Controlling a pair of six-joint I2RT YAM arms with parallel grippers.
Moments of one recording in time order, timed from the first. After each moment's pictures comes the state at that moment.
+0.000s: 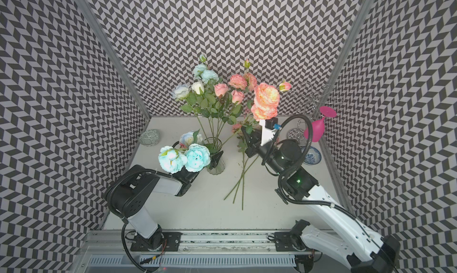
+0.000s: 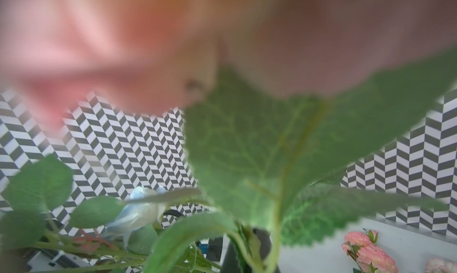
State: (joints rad) left arm -0.52 1.73 0.52 1.22 0.20 -0.04; right arm 0.68 0.95 0.97 0.18 -0.02 0.26
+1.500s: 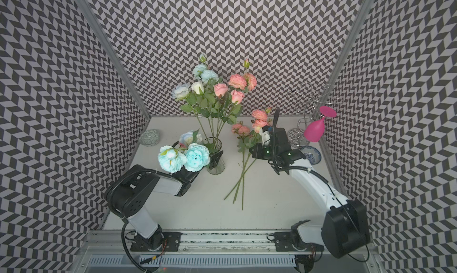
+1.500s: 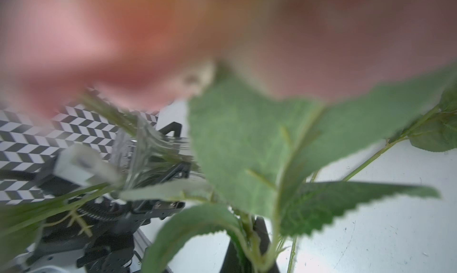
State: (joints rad) left arm -0.52 1.73 0.52 1.22 0.20 -0.05; right arm 0.34 1.37 1.02 -0.38 -0.42 0.50
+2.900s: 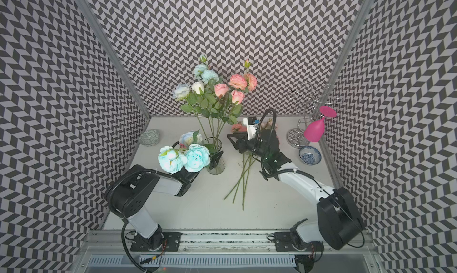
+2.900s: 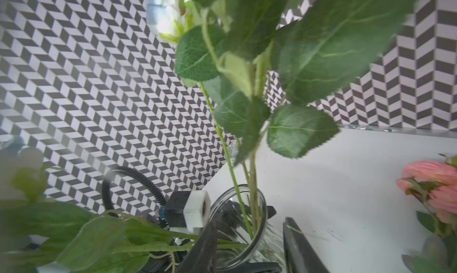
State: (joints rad) left arm -0.52 1.73 0.52 1.22 0.20 -0.04; right arm 0.51 1.42 0.93 0.42 -0.44 0.47
